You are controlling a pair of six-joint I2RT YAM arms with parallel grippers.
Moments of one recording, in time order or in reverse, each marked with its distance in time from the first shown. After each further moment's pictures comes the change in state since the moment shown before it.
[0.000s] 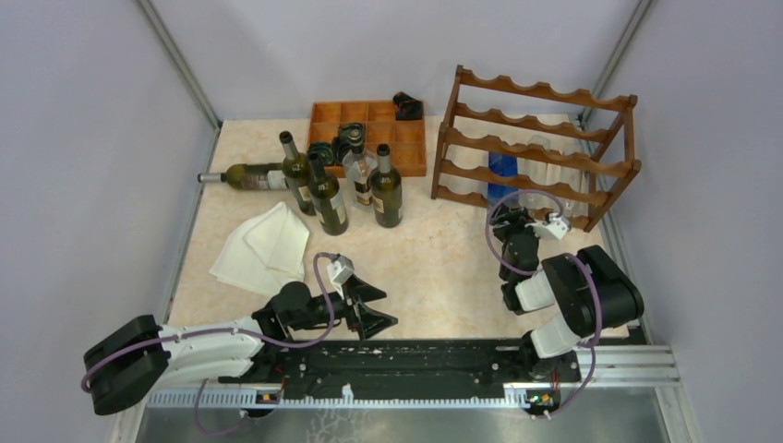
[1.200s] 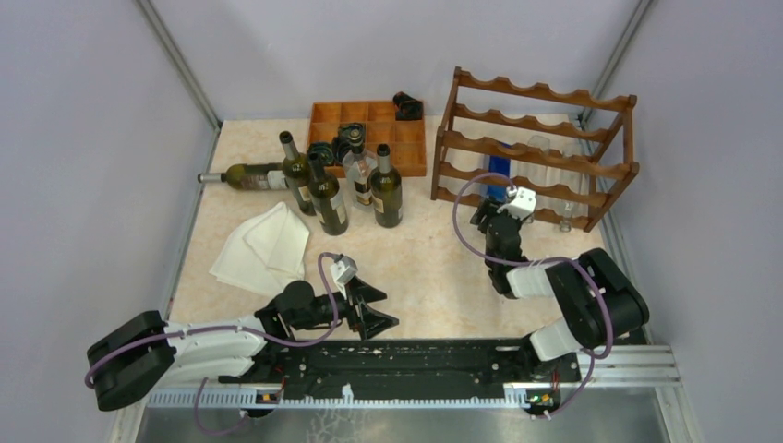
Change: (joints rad) left arm 0.000 0.043 0.006 0.002 0.001 0.003; right arm 0.119 -0.054 0.169 -0.364 0.033 -0.416
